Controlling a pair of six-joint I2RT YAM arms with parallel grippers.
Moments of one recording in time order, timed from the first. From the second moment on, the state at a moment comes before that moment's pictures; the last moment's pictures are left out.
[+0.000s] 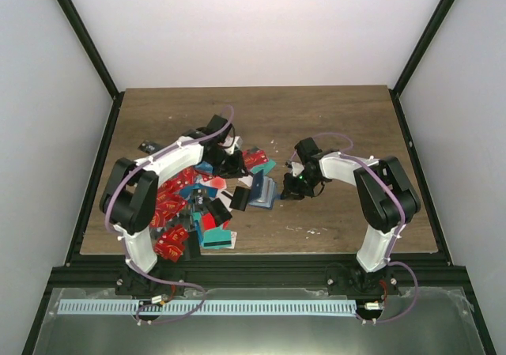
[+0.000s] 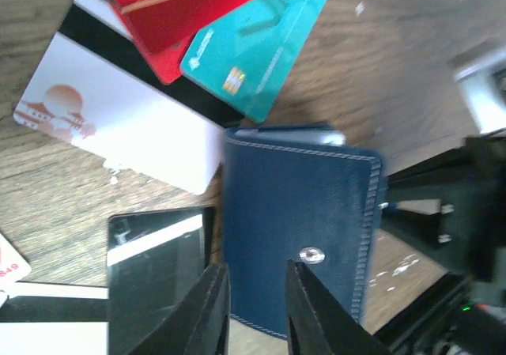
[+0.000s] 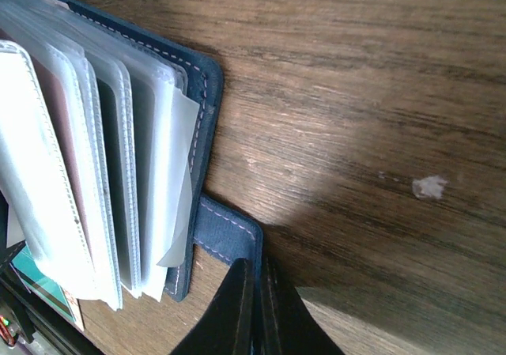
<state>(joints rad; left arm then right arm) -0.50 1.82 1.32 -0.68 0.48 -0.52 0.41 1.79 0.99 -0.57 -0.52 0.38</state>
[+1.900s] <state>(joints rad) -0.73 2.09 1.56 -0.87 0.24 -0.43 0.41 1.86 1.17 -0.61 -0.73 0.45</state>
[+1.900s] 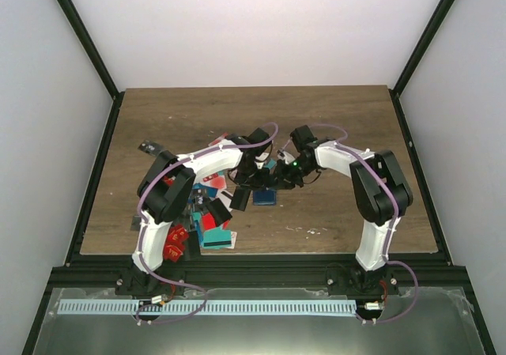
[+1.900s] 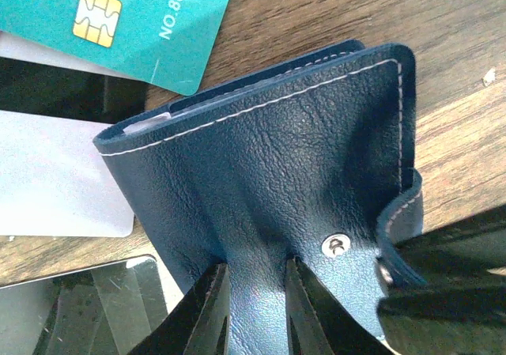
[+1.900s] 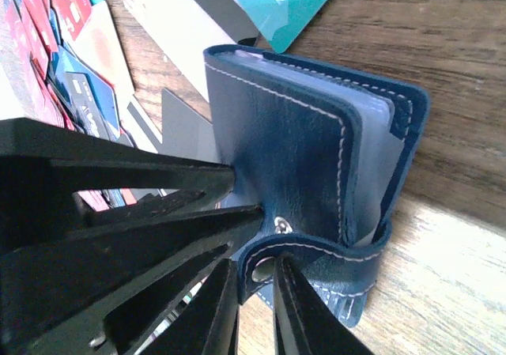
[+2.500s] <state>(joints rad) -0.72 2.09 1.56 -0.85 0.29 -0.40 0.41 1.90 1.16 -0.57 -0.75 0.47</state>
